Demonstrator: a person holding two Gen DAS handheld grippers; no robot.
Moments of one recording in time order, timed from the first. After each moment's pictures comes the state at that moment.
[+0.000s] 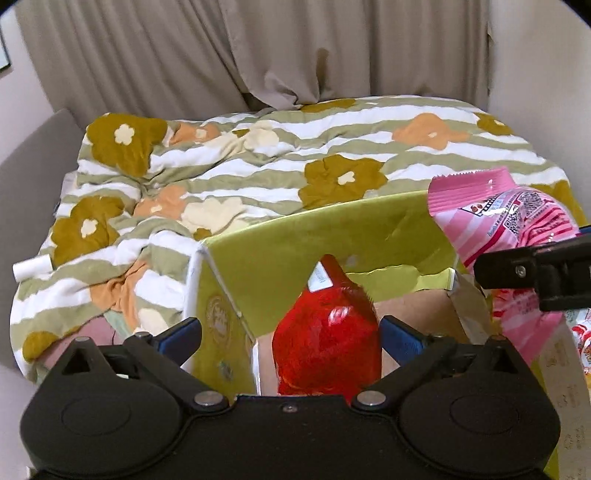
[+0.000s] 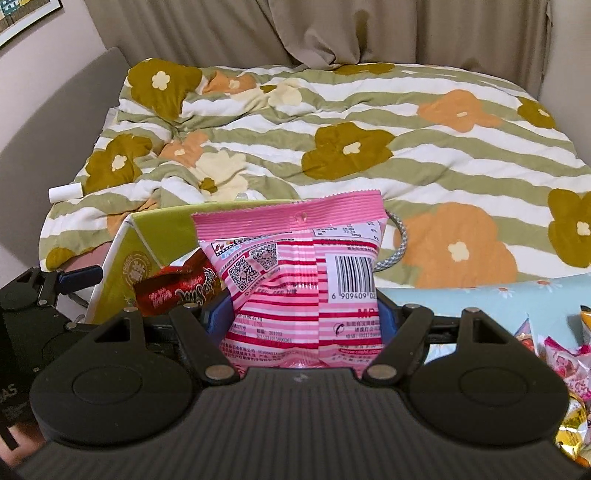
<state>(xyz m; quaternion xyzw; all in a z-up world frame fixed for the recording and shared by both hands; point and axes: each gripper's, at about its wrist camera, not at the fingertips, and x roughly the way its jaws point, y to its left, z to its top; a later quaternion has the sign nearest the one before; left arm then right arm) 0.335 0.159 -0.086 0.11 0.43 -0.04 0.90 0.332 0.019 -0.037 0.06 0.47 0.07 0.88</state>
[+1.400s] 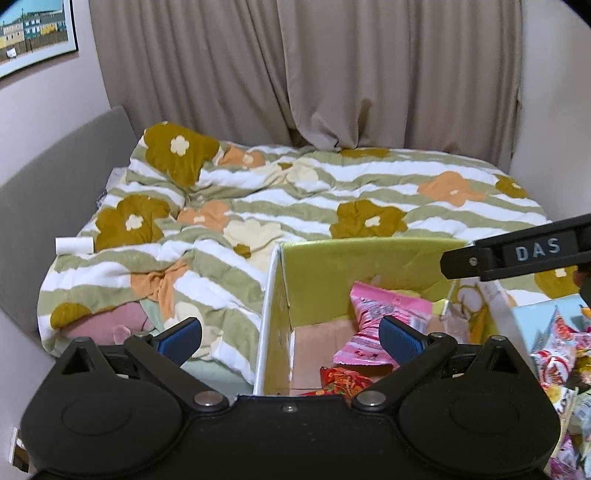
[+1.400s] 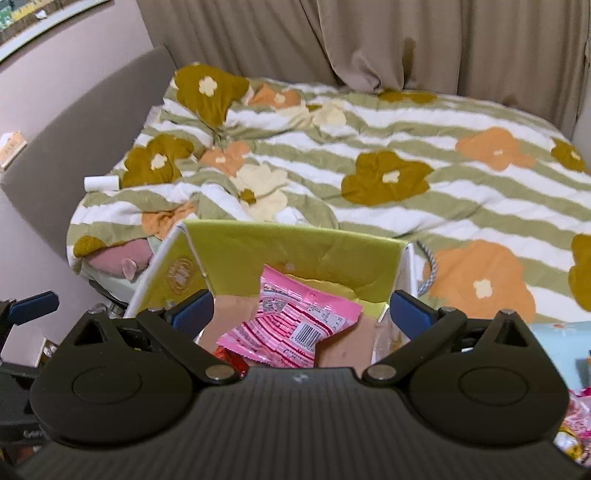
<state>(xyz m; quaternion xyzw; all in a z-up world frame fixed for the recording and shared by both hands) 0.259 0.192 -0.019 0.05 0.37 0.01 0.93 0.314 0.035 0.003 0.03 0.42 0.13 0.90</state>
